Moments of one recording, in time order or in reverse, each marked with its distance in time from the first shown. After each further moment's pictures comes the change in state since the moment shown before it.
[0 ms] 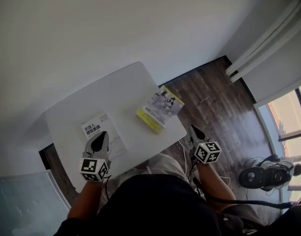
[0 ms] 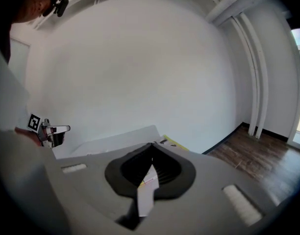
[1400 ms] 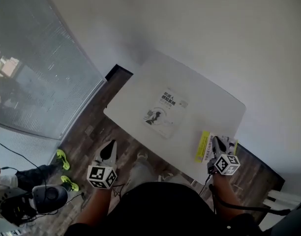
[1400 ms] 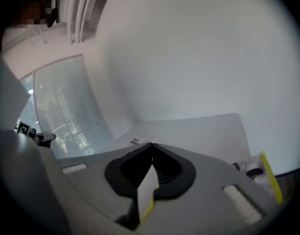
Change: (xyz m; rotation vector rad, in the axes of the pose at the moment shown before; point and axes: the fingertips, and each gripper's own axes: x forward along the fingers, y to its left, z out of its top) left arm -0.243 -0.119 -0.084 -0.358 -0.097 1.124; right arm 0.189 0.132 -0.001 -0.241 0.298 0.860
